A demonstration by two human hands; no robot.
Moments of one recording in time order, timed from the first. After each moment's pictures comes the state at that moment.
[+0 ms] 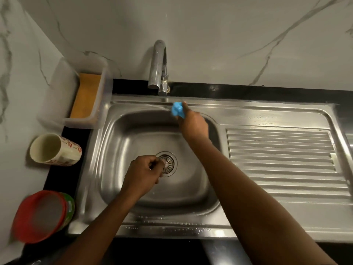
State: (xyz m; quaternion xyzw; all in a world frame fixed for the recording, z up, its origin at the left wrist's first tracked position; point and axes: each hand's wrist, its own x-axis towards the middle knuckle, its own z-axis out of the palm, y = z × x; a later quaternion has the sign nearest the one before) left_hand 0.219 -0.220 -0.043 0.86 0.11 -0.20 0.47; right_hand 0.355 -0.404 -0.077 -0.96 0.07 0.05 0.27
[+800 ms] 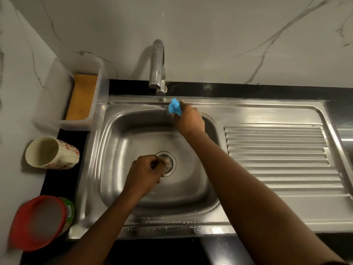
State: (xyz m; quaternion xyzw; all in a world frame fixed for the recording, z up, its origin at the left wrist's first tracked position) left_hand 0.222 -0.218 -0.055 0.84 0.10 -0.20 0.49; right_hand 0.362 -0.388 -0.059 -0.94 0.12 0.07 0.30
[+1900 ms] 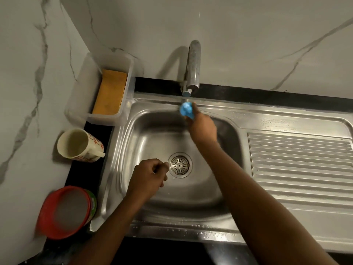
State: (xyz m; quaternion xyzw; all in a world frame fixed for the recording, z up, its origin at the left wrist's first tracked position) left_hand 0.210 -0.164 -0.059 0.84 0.14 -0.18 0.50; right_hand 0.363 -0.354 -0.085 -0.97 0.08 0.07 0.22
